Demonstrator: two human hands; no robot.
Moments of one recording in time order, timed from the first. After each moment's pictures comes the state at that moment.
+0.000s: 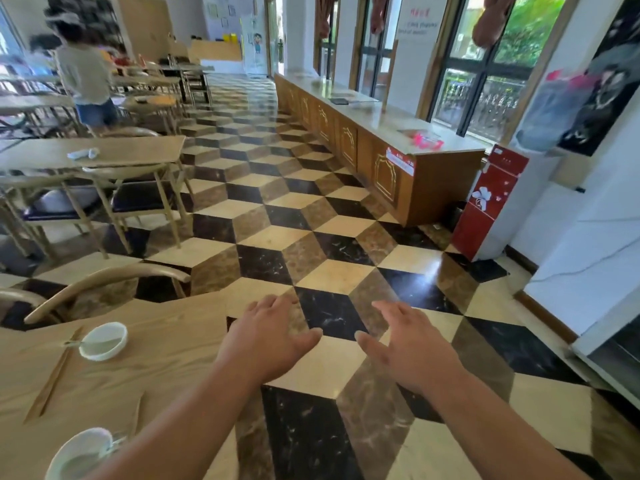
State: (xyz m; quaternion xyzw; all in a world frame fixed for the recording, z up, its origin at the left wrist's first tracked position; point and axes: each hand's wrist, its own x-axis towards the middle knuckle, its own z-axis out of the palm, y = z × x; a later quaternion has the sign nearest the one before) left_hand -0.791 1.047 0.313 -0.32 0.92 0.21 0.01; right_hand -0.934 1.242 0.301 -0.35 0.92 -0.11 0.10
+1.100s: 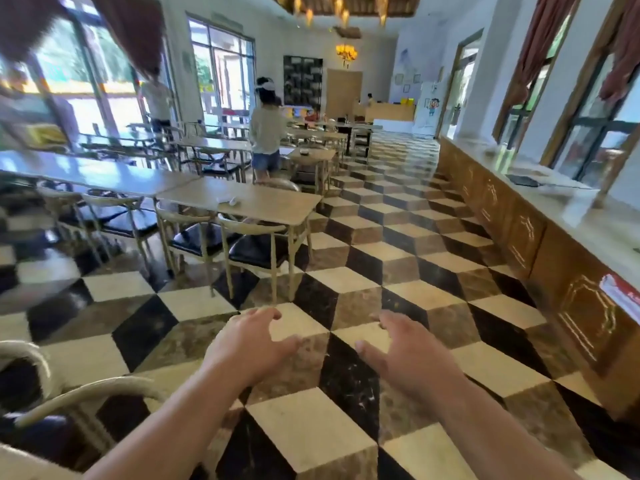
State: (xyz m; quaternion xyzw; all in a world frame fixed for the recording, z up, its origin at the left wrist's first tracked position) left_hand -1.138 0.536 0.338 -0.59 0.78 0.20 -0.11; right_hand -1.368 0.636 0.340 -0.59 0.79 -0.14 0.10
